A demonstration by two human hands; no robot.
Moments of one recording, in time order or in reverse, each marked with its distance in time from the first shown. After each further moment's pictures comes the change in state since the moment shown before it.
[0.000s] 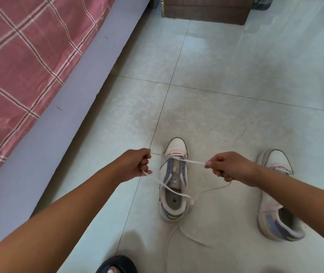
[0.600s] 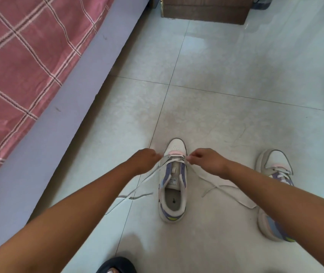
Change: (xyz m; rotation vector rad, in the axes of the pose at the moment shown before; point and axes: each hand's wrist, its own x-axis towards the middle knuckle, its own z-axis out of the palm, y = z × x) left_hand 0.033 0.000 0.016 1.304 0.084 0.351; right_hand 0.033 -0.019 0.034 -0.223 0.074 -0.135
